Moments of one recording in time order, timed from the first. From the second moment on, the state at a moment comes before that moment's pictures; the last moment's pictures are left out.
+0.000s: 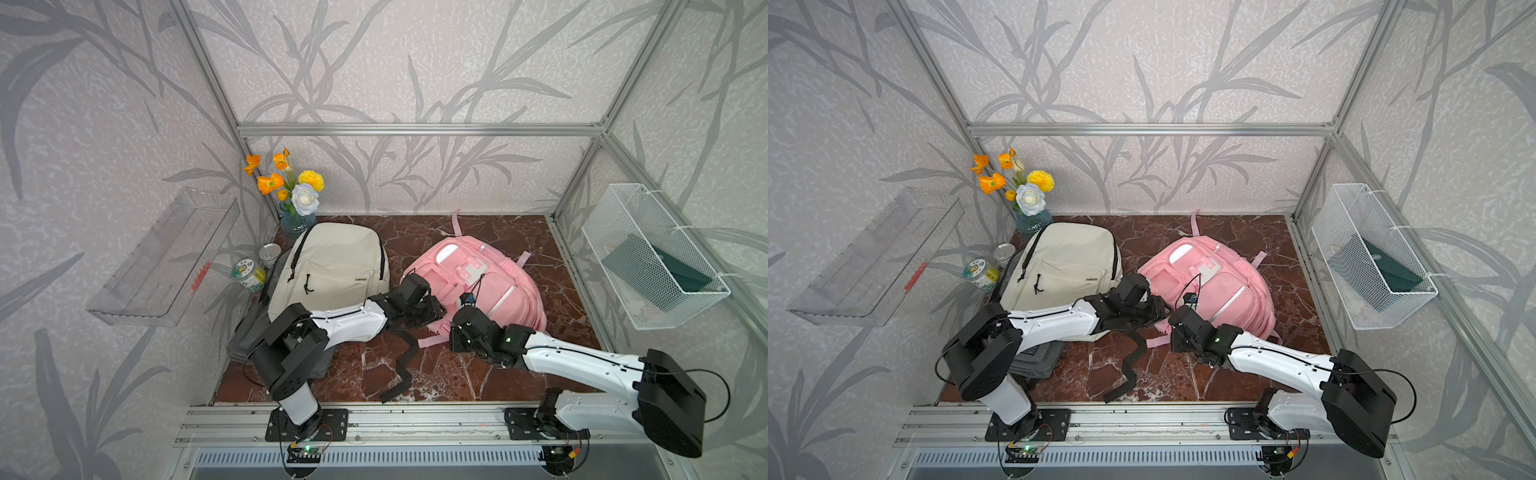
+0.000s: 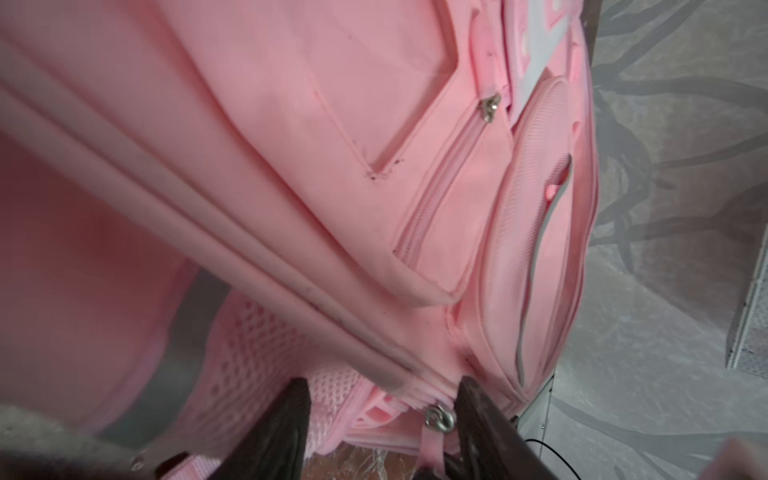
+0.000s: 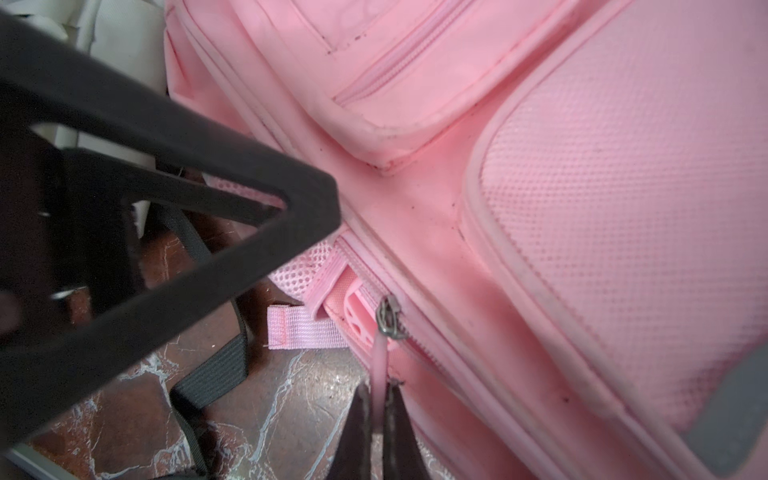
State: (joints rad) left arm -0.81 1.69 0.95 -0.07 0.23 -1.09; right arm 0.92 1.23 0.64 -0.35 0.19 0.81
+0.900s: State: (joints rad) left arm -0.76 1.76 1.00 0.03 0.30 -1.07; right arm 0.96 1.17 0.64 -0.42 0.26 0.99
